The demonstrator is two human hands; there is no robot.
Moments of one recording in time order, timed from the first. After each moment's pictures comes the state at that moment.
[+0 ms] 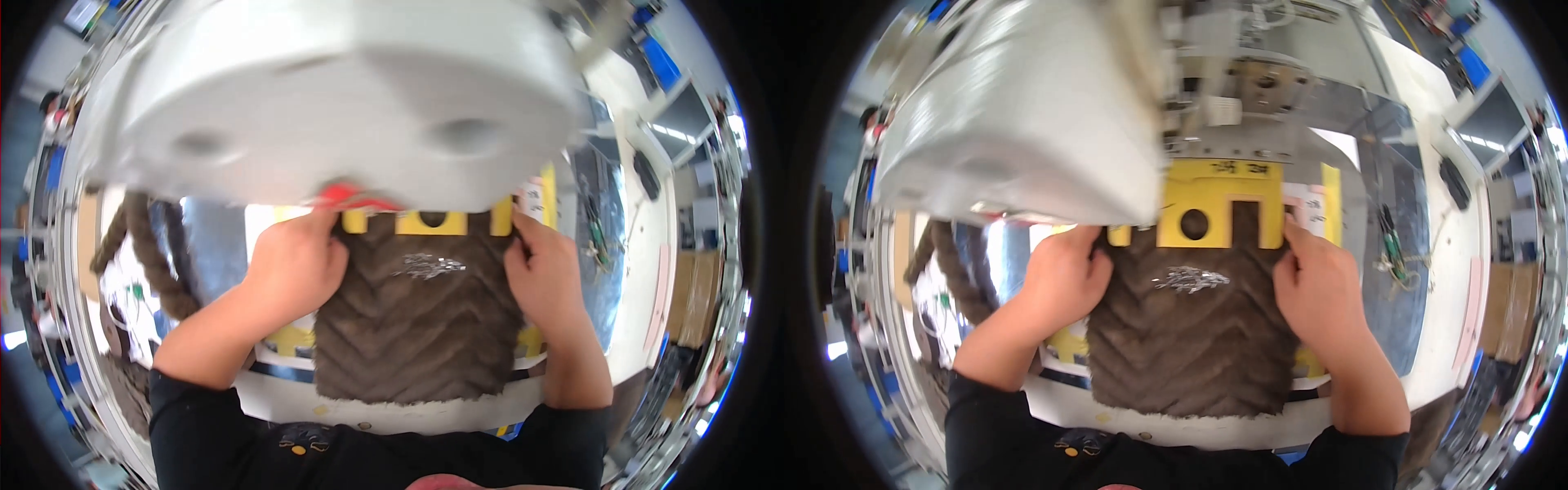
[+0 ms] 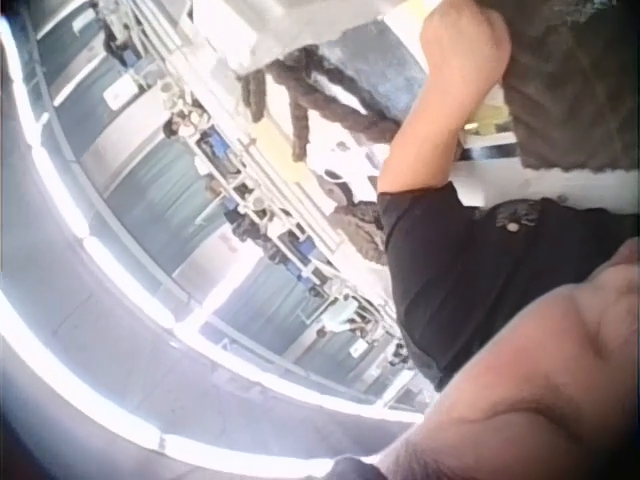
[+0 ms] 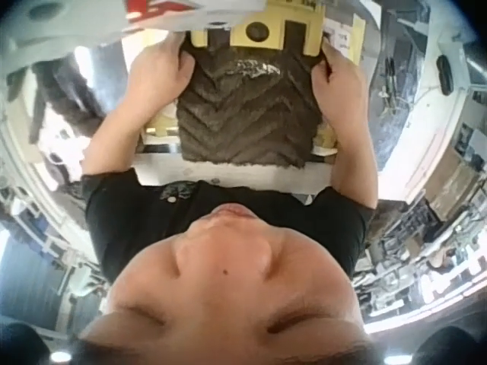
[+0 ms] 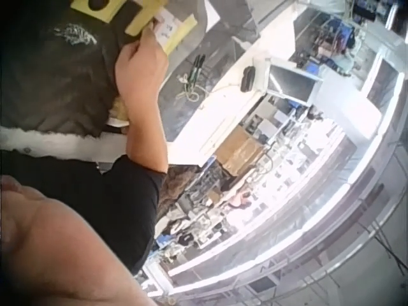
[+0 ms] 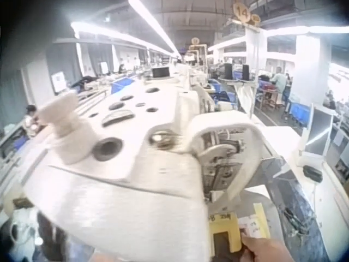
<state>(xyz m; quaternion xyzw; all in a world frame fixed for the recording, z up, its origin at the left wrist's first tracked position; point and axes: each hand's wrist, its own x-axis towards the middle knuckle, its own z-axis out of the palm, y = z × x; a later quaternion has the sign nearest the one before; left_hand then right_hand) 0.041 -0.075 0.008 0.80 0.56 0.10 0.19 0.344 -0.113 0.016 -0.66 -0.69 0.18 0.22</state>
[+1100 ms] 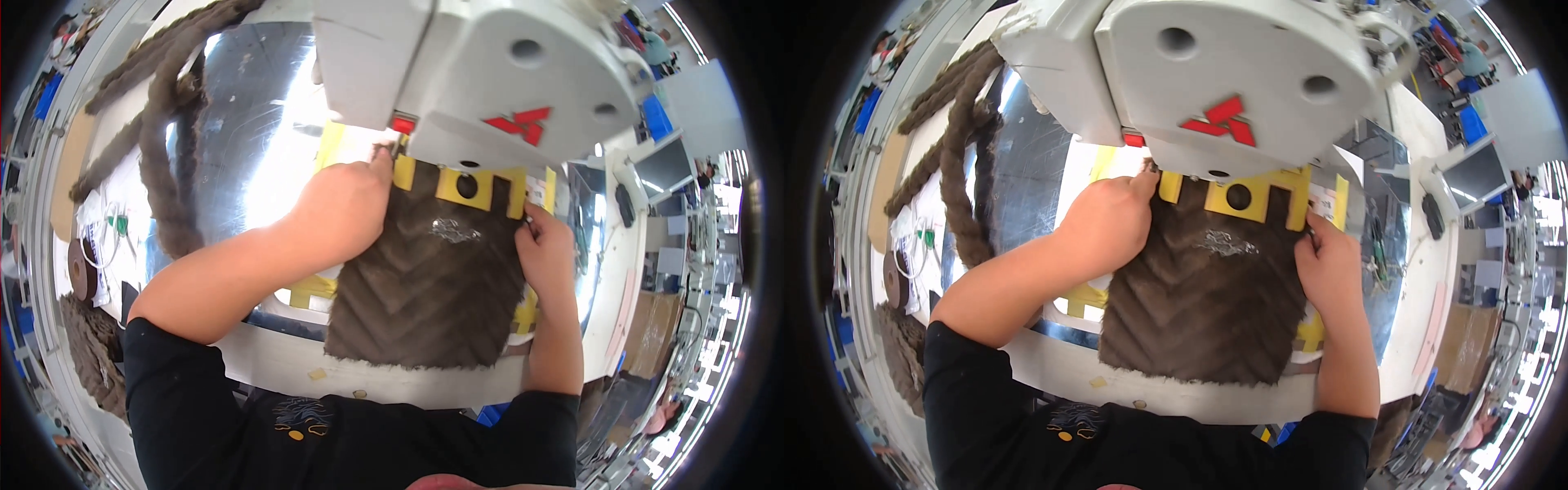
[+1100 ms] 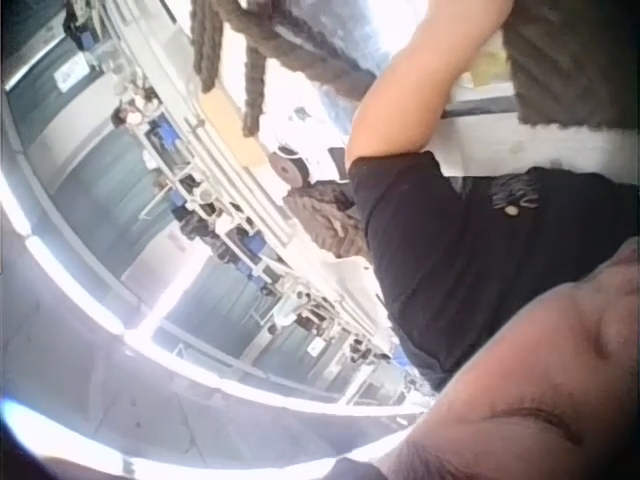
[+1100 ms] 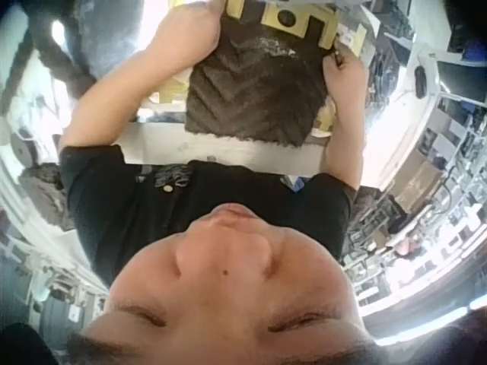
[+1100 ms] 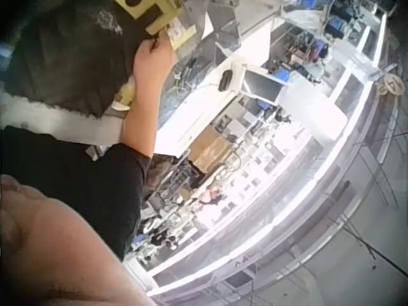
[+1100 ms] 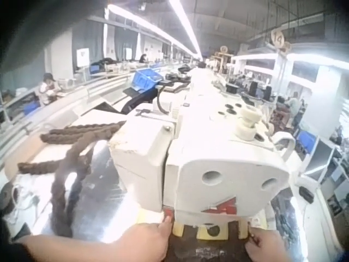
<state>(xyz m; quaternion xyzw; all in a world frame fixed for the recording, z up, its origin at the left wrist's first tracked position) 0.033 -0.080 -0.006 0.84 0.51 0.14 0.15 0.338 -0.110 0.019 -0.72 -0.65 0.18 0.18</state>
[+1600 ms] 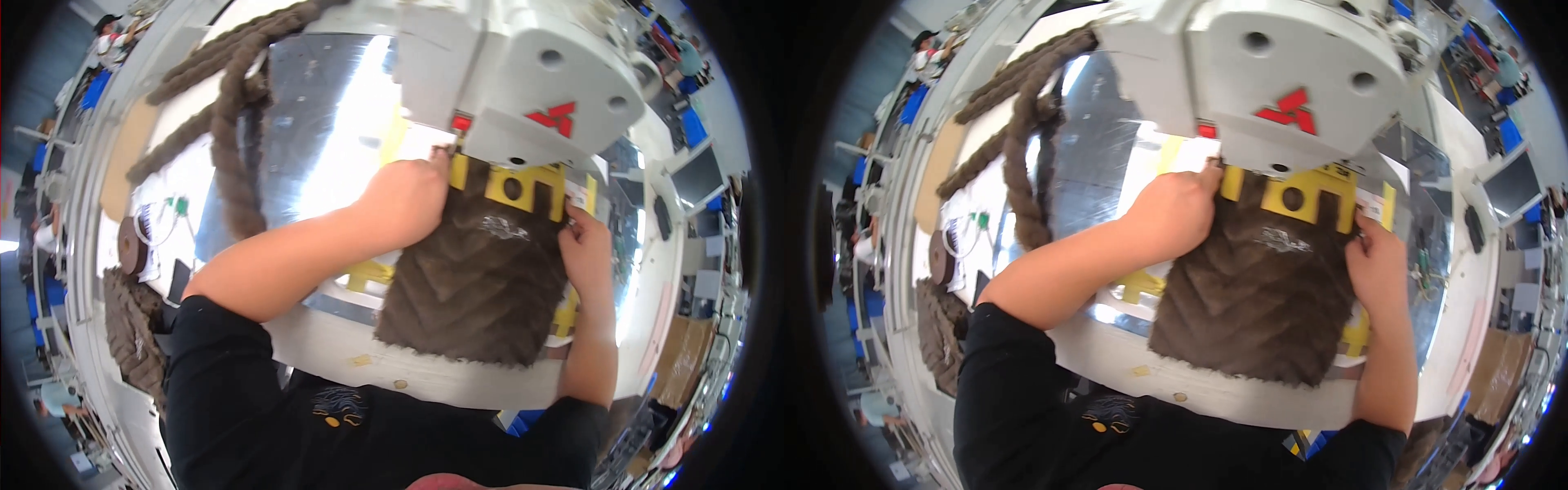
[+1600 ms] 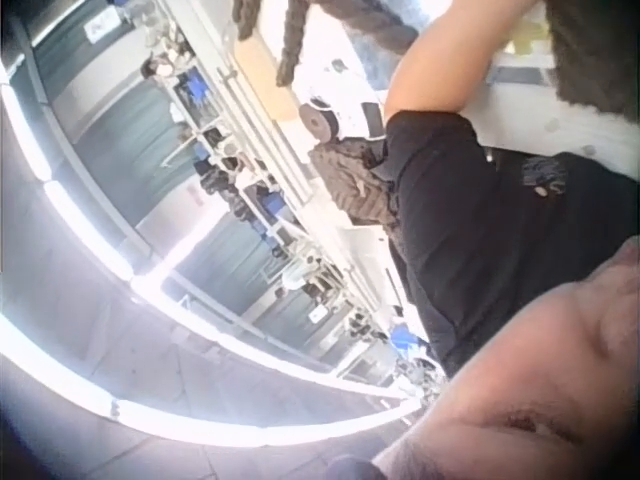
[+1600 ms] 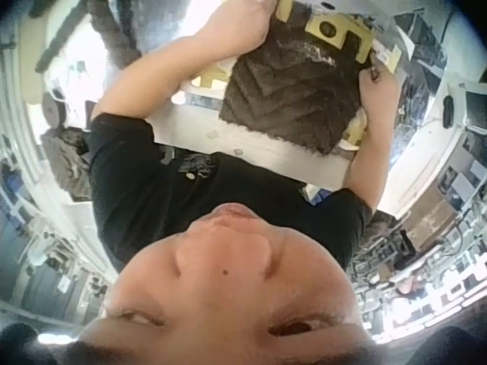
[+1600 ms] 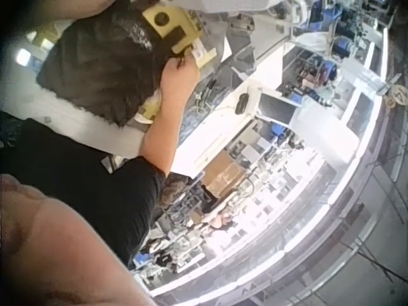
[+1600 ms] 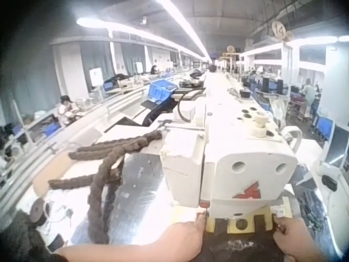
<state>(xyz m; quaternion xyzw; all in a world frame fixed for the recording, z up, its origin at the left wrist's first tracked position) 0.042 -0.081 -0.001 0.83 0.51 0.14 0.15 0.357 -0.113 0.010 -0.70 -0.67 0.17 0.21</state>
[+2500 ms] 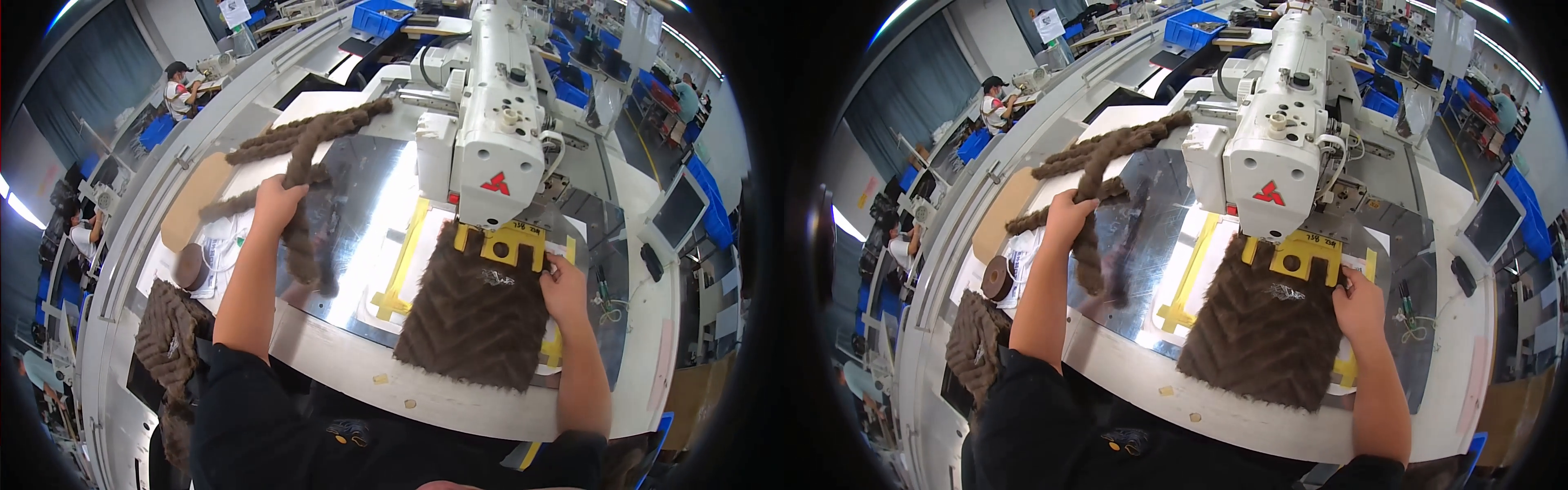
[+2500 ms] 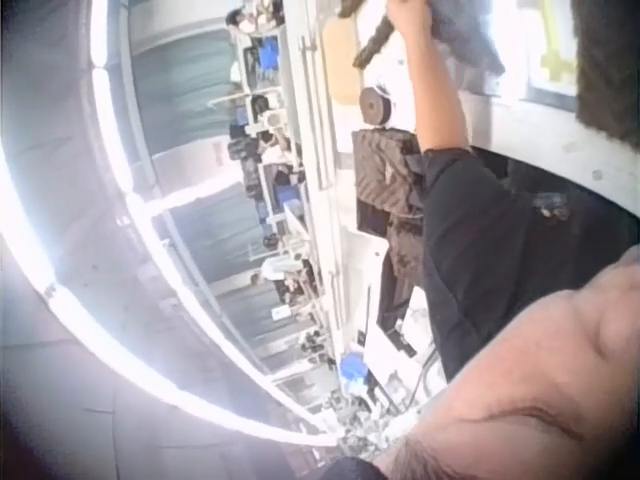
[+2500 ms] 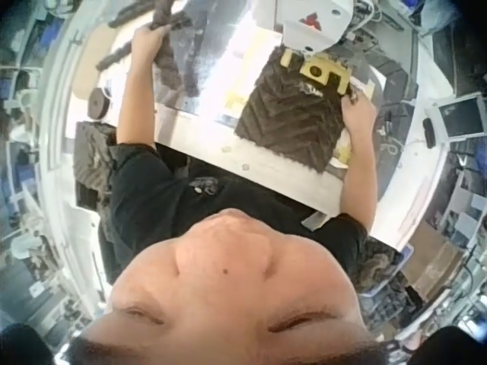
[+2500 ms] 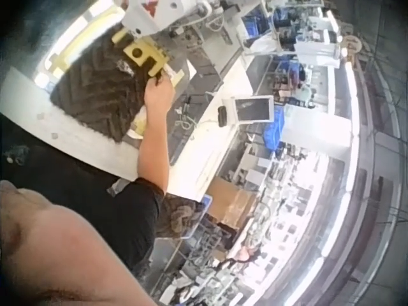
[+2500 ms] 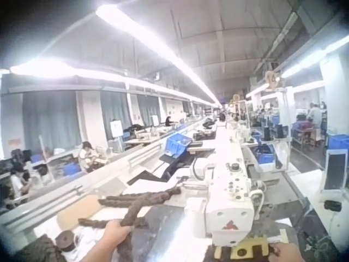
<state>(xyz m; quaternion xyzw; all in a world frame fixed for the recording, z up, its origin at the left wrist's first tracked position) -0.189 -0.085 0.058 0.50 0.78 0.35 0.14 0.351 -0.112 0.005 -0.68 -0.65 0.18 0.30</state>
